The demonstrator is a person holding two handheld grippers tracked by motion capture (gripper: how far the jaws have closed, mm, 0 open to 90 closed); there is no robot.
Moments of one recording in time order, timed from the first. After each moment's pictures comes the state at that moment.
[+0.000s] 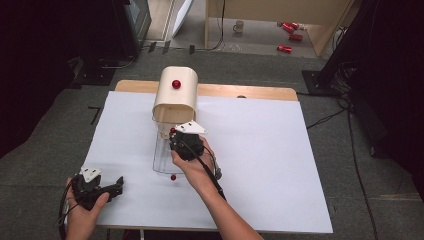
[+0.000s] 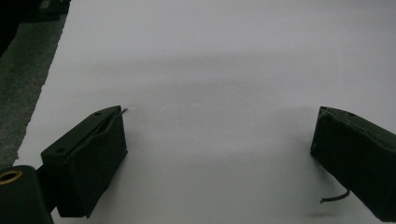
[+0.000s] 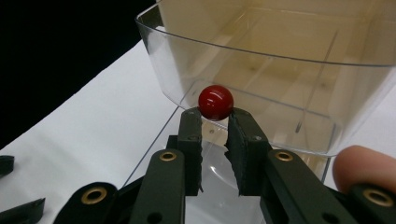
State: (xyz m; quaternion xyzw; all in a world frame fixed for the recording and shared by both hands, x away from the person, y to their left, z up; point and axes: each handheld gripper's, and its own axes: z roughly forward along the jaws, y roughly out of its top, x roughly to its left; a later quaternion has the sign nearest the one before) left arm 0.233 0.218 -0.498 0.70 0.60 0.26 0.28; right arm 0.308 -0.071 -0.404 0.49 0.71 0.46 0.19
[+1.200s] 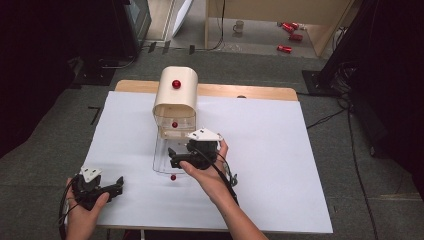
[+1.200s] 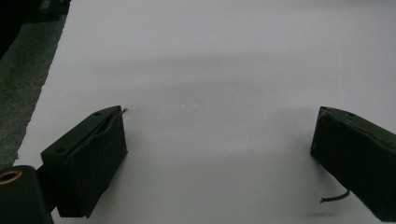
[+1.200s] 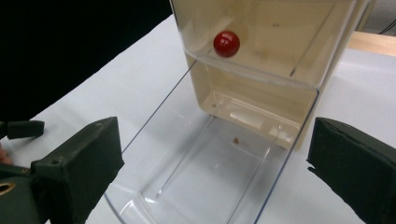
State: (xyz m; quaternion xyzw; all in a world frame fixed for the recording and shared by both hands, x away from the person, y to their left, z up) left arm 0.233 0.218 -0.498 0.70 0.60 0.26 0.28; right arm 0.280 -0.104 -0.402 0.47 0.73 0.47 0.16
